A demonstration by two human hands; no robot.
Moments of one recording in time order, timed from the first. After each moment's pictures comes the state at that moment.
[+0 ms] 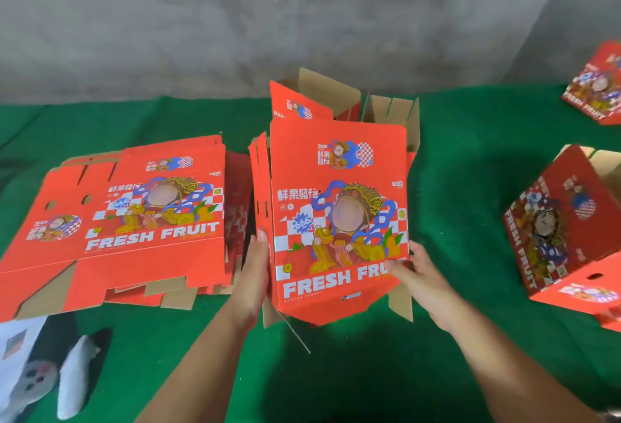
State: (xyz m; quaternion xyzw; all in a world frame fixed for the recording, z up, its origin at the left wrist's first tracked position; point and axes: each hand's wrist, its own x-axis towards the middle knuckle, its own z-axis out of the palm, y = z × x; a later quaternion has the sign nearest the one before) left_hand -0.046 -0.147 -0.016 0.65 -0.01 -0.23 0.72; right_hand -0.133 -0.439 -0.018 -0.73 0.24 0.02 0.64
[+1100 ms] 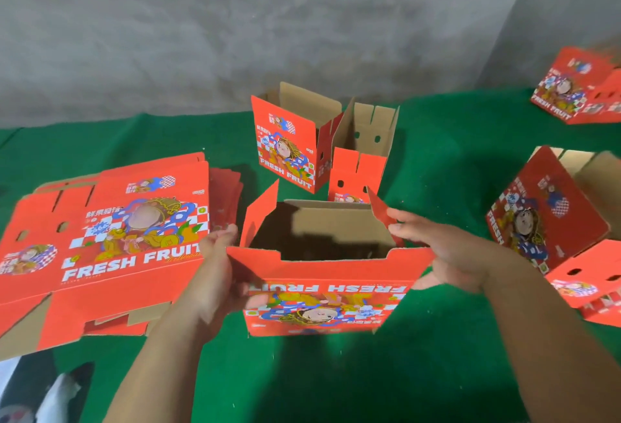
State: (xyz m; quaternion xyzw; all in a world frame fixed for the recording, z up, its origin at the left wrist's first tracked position) left_hand -0.029 -0.127 0.052 0.66 0.12 -0.23 0.71; right_hand -0.131 -0.457 0.101 -0.69 0.17 0.15 0.69
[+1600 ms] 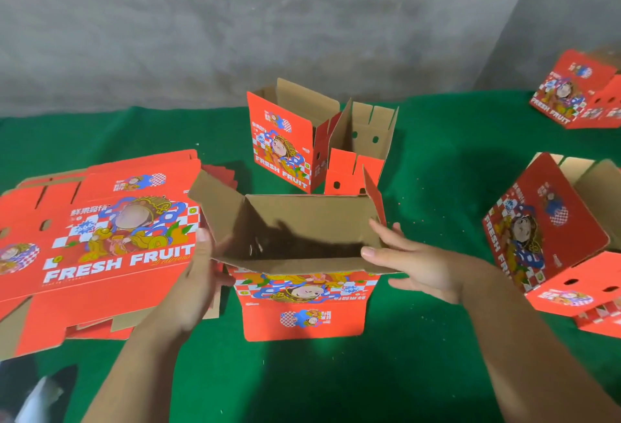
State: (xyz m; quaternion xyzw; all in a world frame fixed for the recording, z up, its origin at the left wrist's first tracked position) left_hand -0.020 -0.111 0.046 0.76 -0.01 -0.19 0.63; right_hand -0.120 -0.444 0.101 -0.70 0.13 0.23 0.67
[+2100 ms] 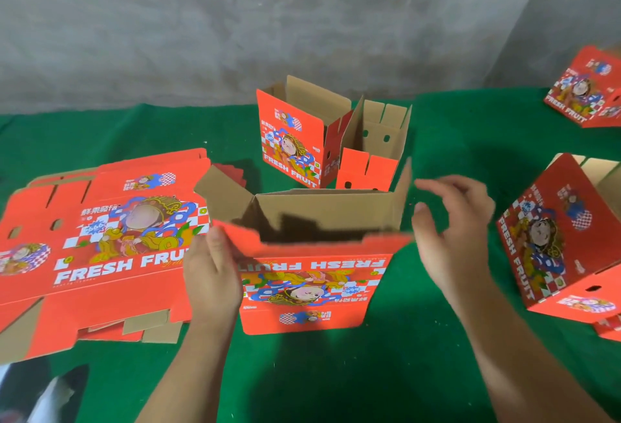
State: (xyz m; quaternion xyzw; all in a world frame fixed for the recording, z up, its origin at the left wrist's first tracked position) left_hand -0.011 -0.136 0.028 0.81 -0.01 0.18 0.55; right_hand -0.097 -0.436 0.087 -0.86 0.10 -0.39 0.32
